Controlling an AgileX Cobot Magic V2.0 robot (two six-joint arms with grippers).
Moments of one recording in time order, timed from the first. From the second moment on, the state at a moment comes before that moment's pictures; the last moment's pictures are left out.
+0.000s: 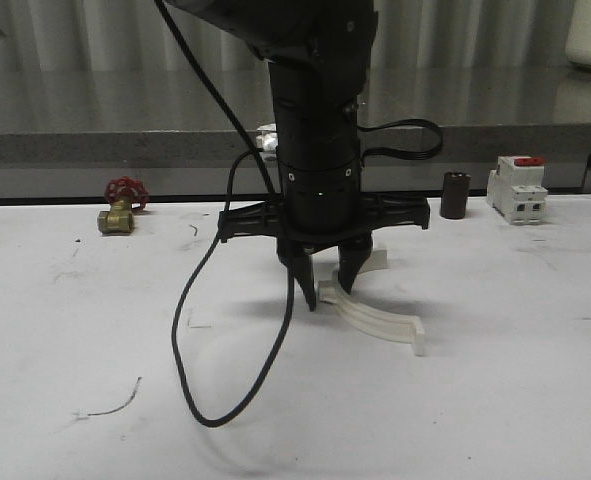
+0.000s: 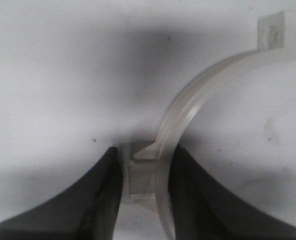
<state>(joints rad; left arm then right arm) -0.74 2.29 -1.90 0.12 0.99 -0.82 0.04 0.72 -0.63 0.03 0.60 0.03</state>
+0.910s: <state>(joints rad) -0.77 1.73 -1.76 0.10 1.00 -0.06 0.04 0.72 -0.63 0.03 0.60 0.03</state>
